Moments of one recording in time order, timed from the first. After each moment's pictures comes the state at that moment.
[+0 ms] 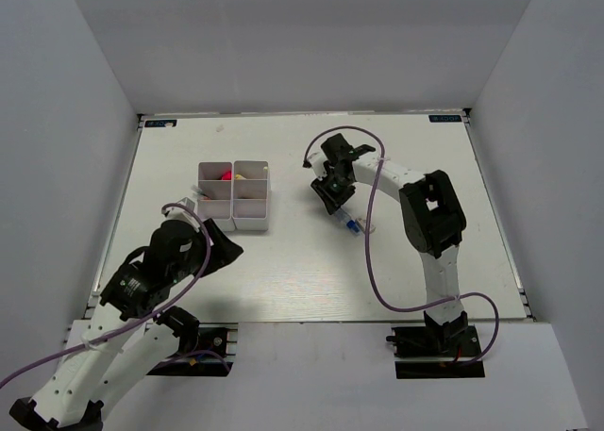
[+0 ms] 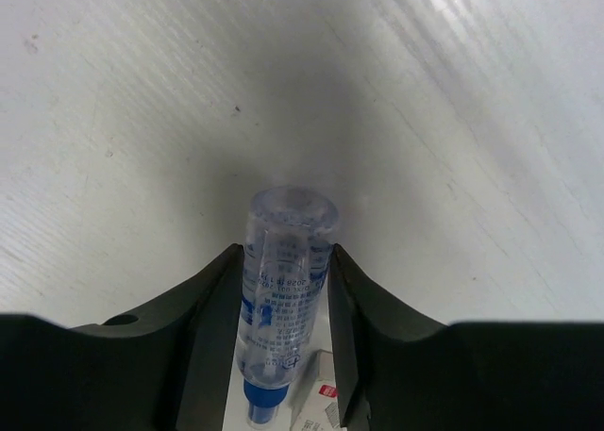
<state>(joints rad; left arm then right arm) -0.55 0.55 0.77 -0.90 -0.06 -0.87 0.56 2.11 1.60 -0.73 -0.17 -0.30</state>
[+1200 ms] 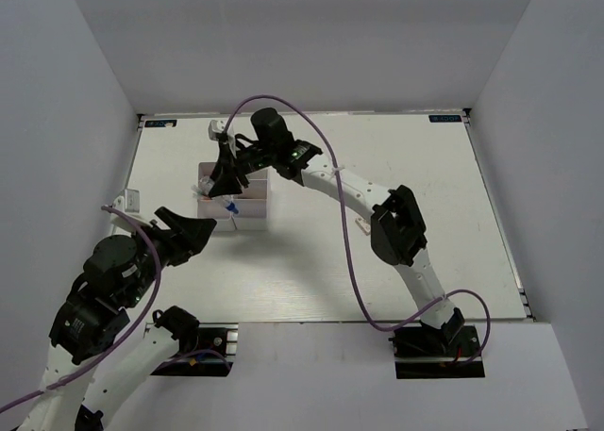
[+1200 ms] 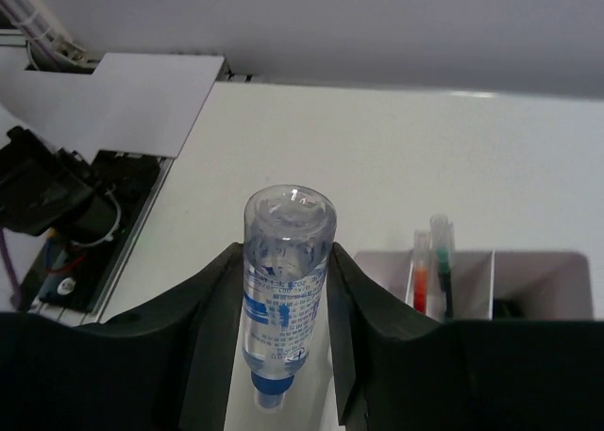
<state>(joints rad) -0.55 0.42 1.03 -0.85 -0.20 -0.83 0.87 2.26 2.11 -0.16 -0.99 -0.12</state>
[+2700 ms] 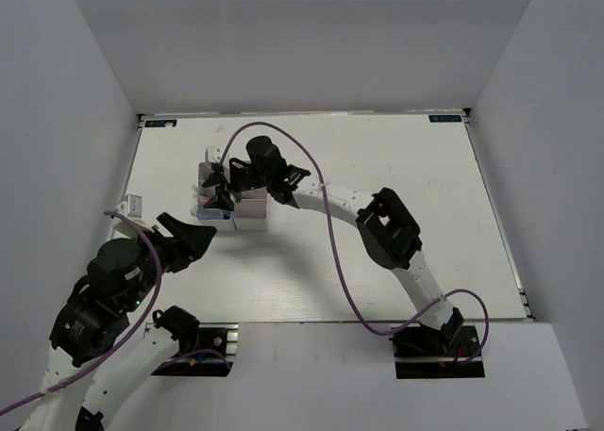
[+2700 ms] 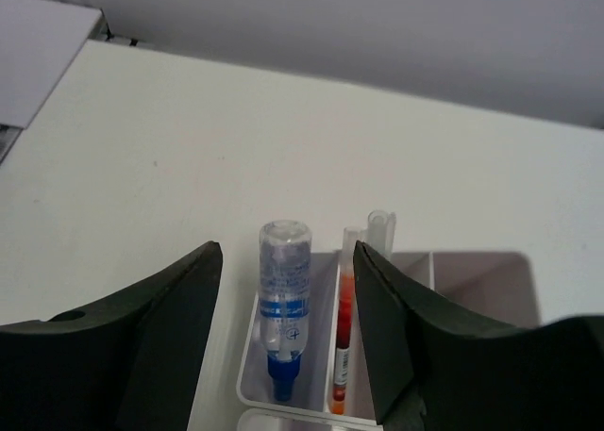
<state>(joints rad) -0.55 0.40 1.01 -0.92 -0.19 -0.86 0.93 2.30 1.88 0.20 -0.77 -0.29</state>
